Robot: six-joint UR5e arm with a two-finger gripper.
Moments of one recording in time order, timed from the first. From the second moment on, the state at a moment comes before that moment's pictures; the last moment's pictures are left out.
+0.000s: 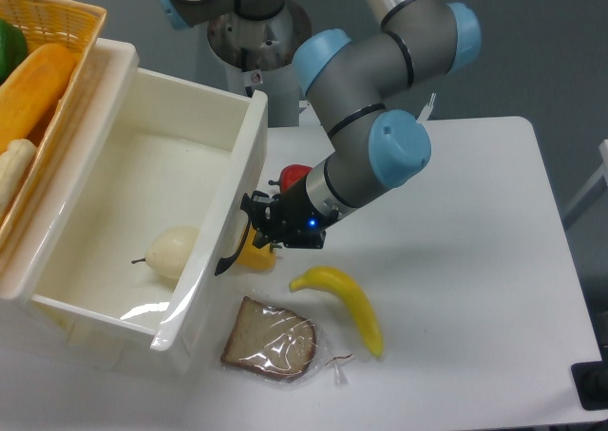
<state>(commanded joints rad) 2.50 -1.92 -1.51 -1.60 1.03 0.85</state>
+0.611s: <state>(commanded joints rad) 2.45 -1.88 -1.51 -1.64 1.03 0.85</state>
